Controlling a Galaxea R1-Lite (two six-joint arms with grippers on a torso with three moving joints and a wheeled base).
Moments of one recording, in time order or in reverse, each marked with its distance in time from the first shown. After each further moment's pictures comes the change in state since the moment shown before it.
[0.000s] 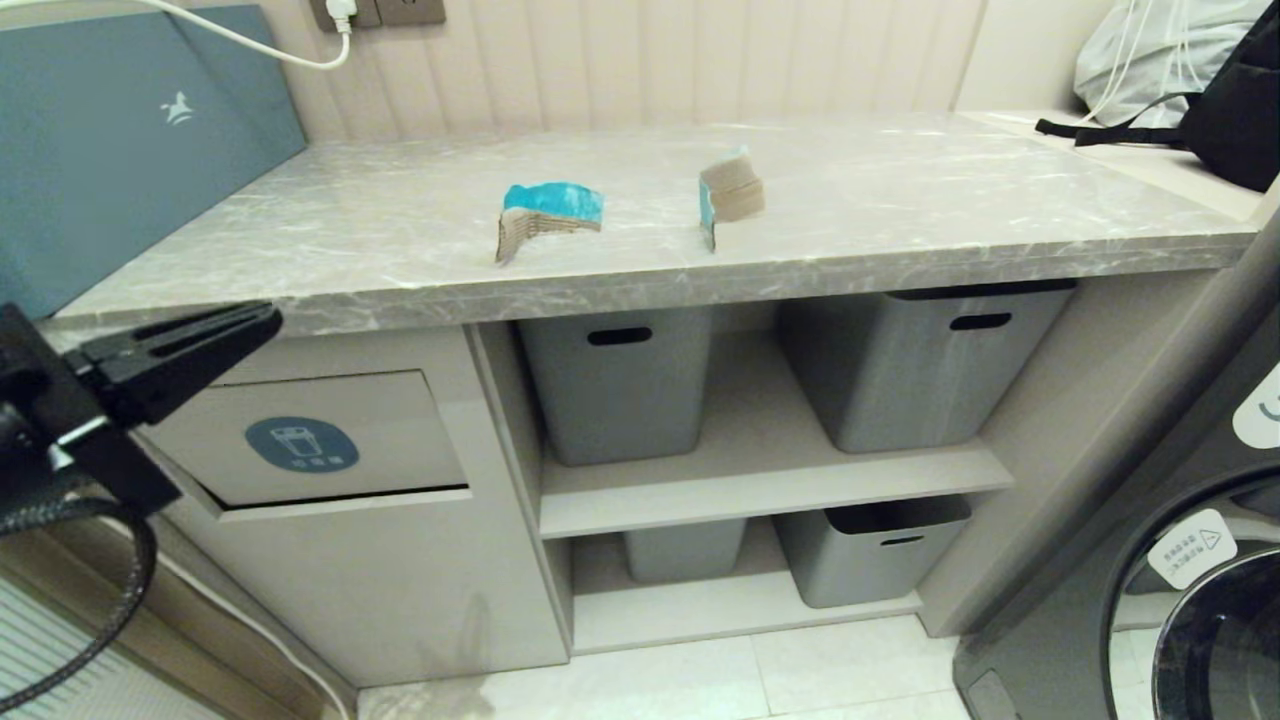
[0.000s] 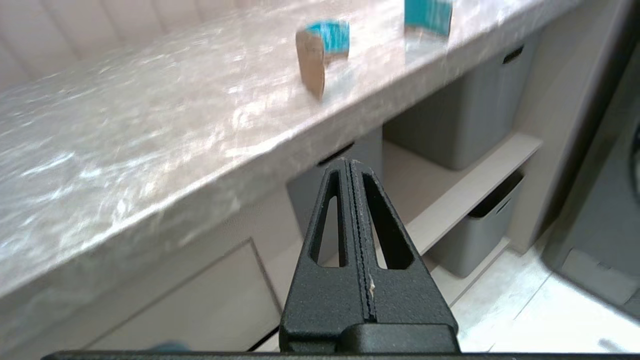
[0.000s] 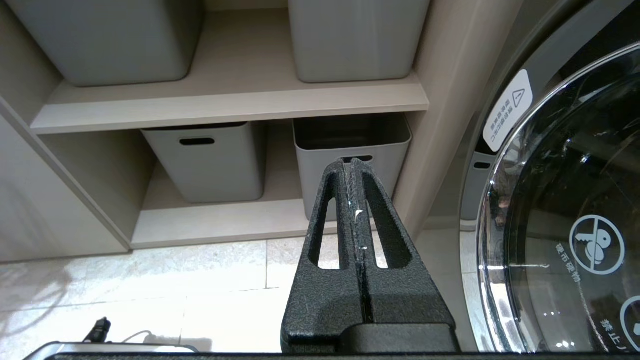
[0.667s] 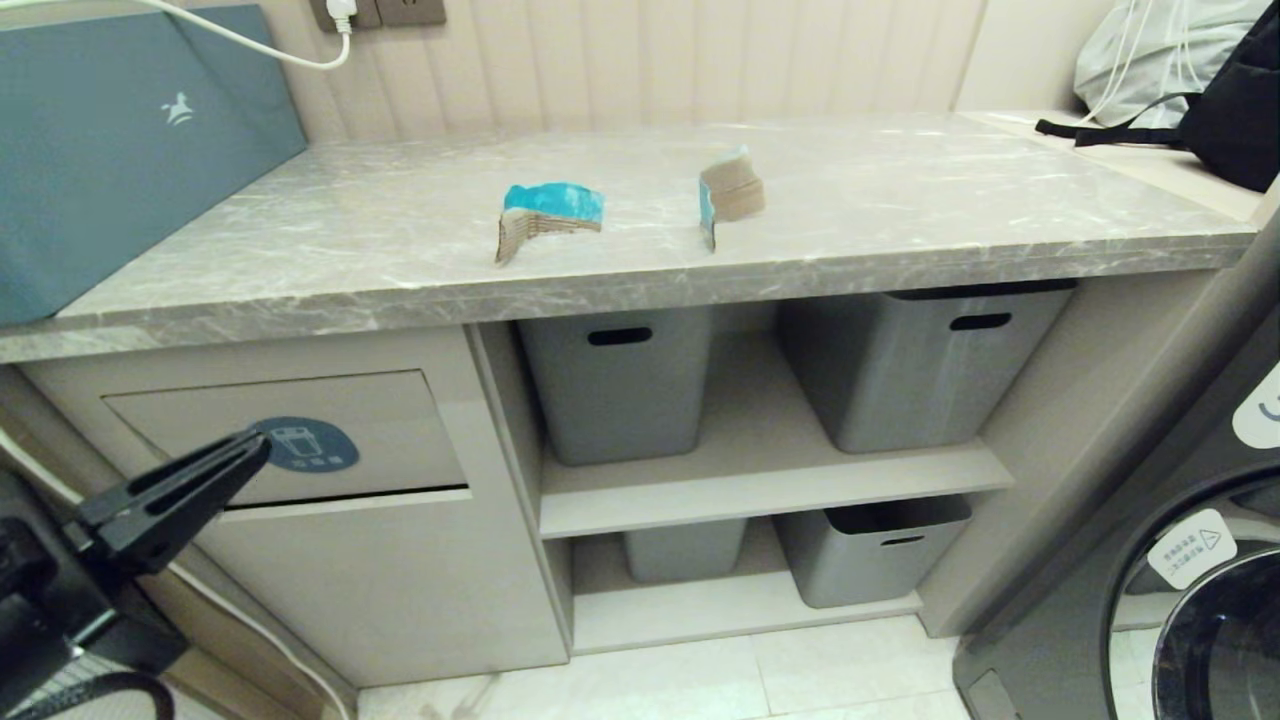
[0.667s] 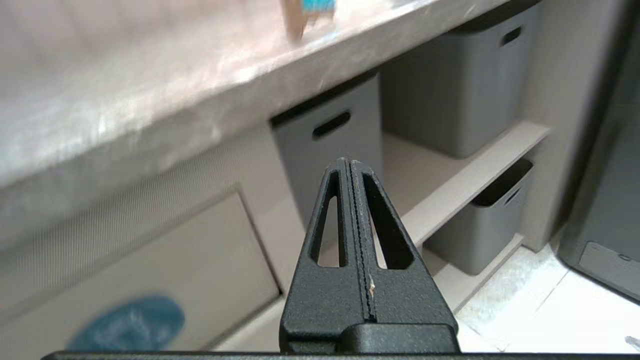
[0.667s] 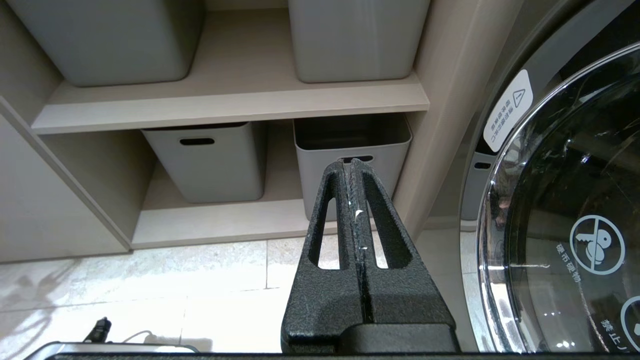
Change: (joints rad) left arm 0.060 -0.006 0.427 -0.486 -0.042 0.003; right arm 0.001 0.000 0.000 0.000 0.000 0.000
